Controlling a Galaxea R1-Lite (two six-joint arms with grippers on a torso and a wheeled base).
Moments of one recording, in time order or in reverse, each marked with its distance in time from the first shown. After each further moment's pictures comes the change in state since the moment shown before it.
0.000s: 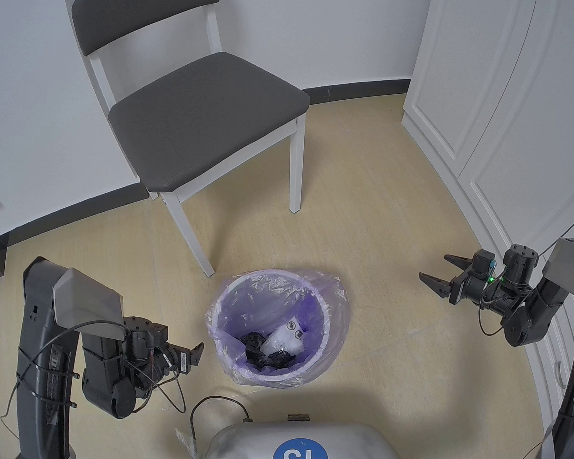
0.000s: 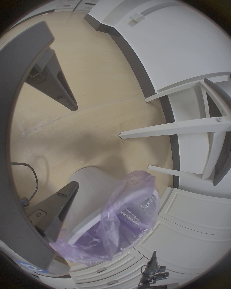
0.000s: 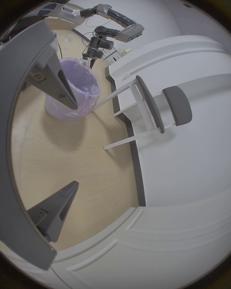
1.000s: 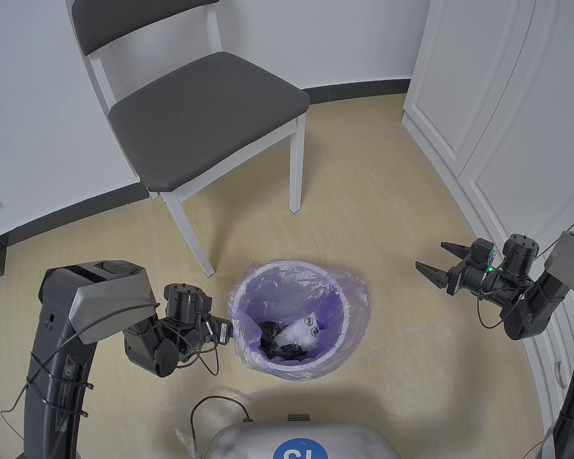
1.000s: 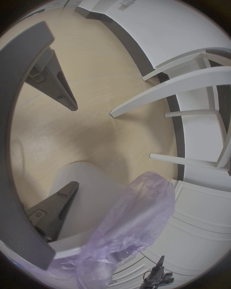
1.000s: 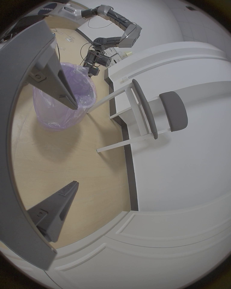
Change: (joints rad) left arm -0.091 0.038 -0.537 0.531 -0.001 -0.013; right arm 0.019 -0.028 -0.026 0.018 0.000 -0.006
